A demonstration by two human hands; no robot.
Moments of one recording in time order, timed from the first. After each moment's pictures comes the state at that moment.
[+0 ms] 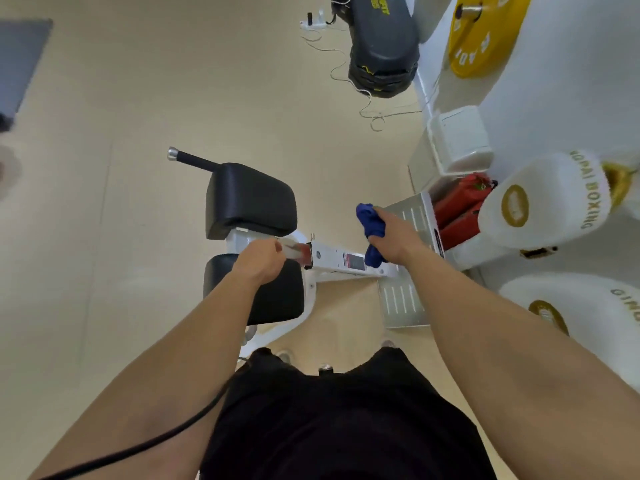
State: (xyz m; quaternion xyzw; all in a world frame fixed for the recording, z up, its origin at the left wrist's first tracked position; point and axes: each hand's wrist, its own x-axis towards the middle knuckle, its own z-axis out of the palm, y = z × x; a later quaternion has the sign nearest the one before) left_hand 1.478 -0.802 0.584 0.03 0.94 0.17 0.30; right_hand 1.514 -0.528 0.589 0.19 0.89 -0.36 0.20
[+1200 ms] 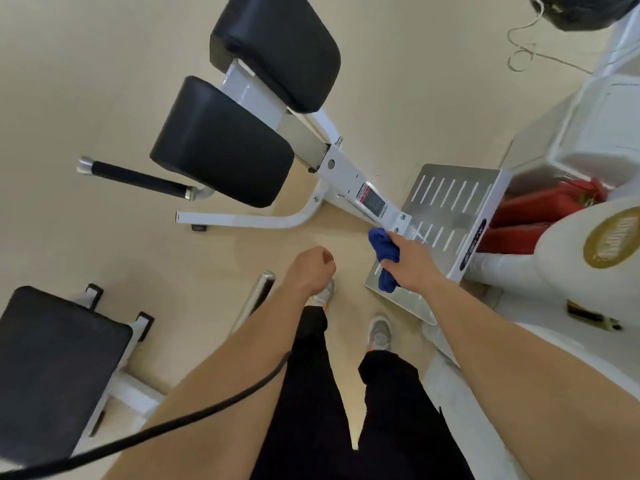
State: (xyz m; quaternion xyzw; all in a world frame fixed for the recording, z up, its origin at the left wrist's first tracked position) left_hand 1.661 -0.583 0.401 -0.27 0.81 0.37 0.35; right_hand 1.586 -0.378 0.390 -0.05 0.86 -0.30 0.42
